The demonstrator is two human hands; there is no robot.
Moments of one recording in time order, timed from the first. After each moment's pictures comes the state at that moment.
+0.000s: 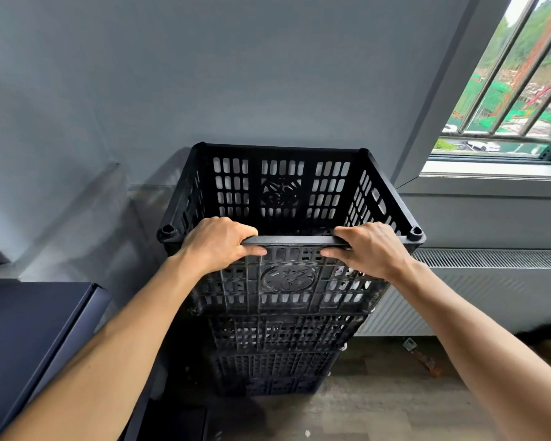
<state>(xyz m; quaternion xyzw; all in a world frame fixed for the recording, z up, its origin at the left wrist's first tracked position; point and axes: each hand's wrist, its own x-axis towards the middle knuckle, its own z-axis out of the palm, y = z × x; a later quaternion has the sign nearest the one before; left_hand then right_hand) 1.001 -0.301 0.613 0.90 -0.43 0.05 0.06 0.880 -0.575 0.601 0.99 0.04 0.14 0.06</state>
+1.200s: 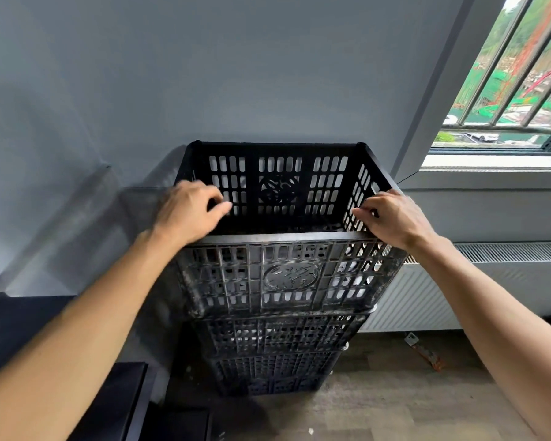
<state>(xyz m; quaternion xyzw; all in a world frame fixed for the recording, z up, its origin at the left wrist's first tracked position) 1.065 -0.288 0.621 0.92 -0.33 0.15 0.16 0.902 -0.631 0.616 0.98 -0.08 0.16 -0.03</state>
